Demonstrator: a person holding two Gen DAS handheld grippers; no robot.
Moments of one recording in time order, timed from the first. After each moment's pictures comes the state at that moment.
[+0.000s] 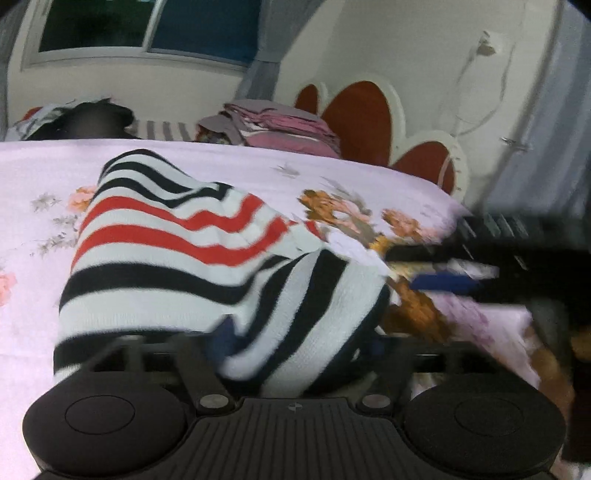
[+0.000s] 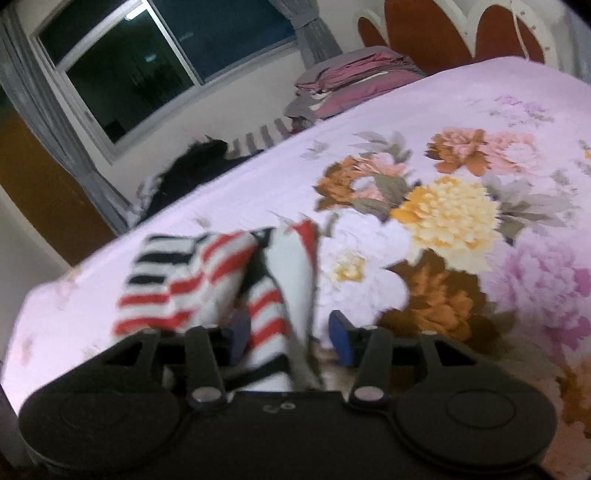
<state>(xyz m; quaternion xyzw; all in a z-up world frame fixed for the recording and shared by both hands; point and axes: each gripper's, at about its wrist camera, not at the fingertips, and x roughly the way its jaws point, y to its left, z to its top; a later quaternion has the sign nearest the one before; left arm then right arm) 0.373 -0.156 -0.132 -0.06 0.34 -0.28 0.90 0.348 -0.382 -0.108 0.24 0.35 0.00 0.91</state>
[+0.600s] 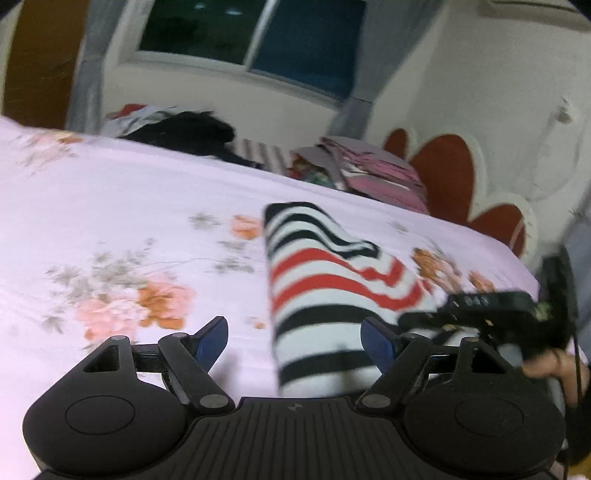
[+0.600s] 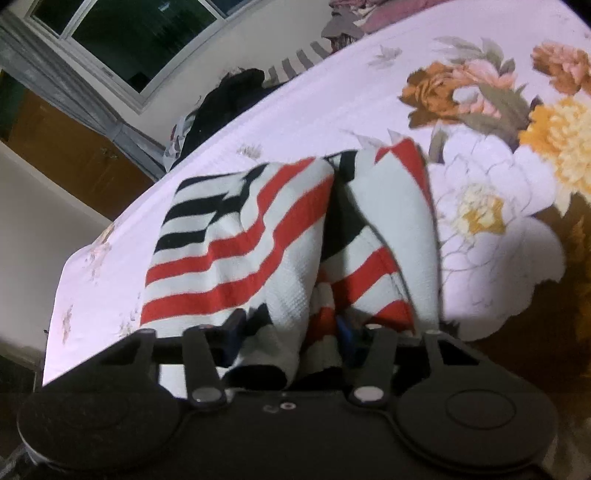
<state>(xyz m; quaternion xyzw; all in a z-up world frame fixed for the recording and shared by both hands) 0.353 -0.009 -0.113 -0.13 0.33 -0.13 0.93 0.427 -0.338 -0.160 0.28 0.45 0.08 0.85</state>
